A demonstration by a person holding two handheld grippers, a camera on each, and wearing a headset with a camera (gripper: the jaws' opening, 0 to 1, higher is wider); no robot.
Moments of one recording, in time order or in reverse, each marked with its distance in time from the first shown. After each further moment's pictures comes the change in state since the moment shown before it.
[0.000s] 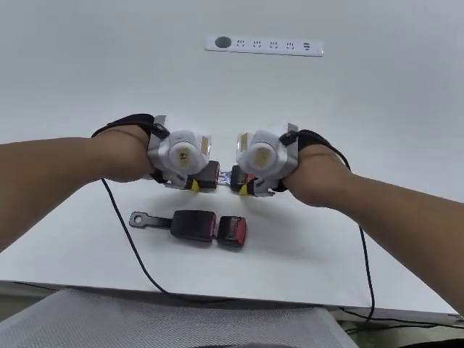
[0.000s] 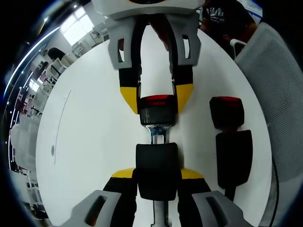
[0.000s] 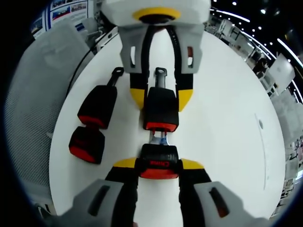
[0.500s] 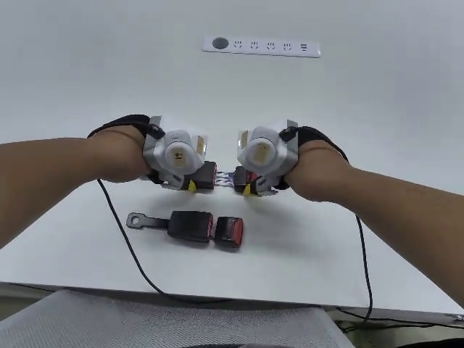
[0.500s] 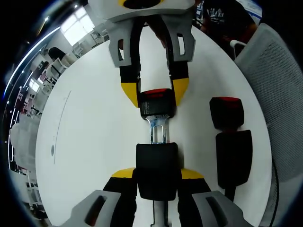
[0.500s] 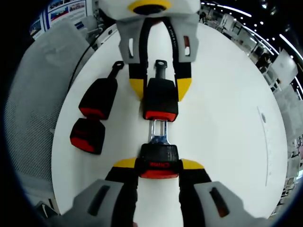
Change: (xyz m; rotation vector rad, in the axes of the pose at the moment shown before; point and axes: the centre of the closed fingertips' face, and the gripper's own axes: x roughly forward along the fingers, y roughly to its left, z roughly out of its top) left arm 0.002 0.001 -0.002 -0.002 -0.007 -0.002; right arm -0.004 -0.001 -0.015 0.008 0.070 0.033
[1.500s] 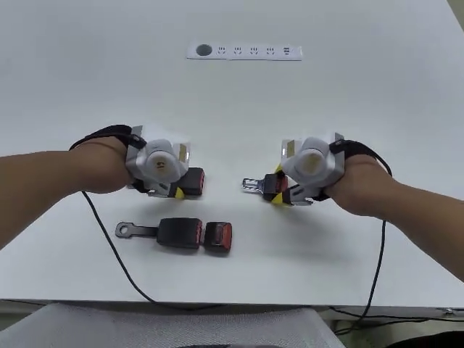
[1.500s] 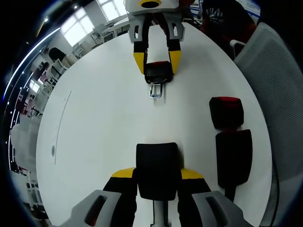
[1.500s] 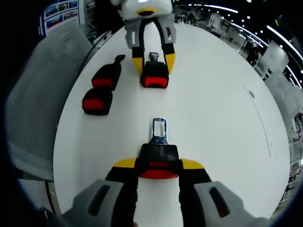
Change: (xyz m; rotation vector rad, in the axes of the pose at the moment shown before) left arm -0.002 0.000 0.003 0.006 -0.004 0.003; right arm -0.029 0.005 -0.061 0.089 -0.060 -0.032
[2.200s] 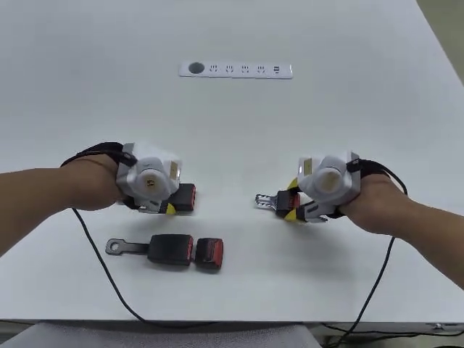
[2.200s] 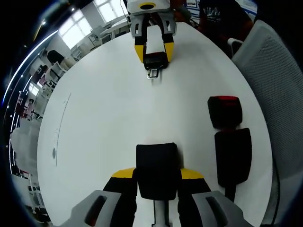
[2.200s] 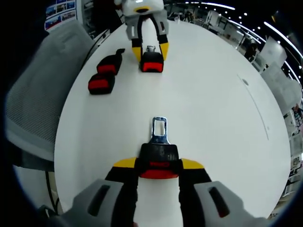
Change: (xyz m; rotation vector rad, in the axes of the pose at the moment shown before) left arm 0.000 -0.001 0.002 0.019 -0.002 0.002; right arm -0.028 -0.002 -0.051 0.034 0.018 -0.004
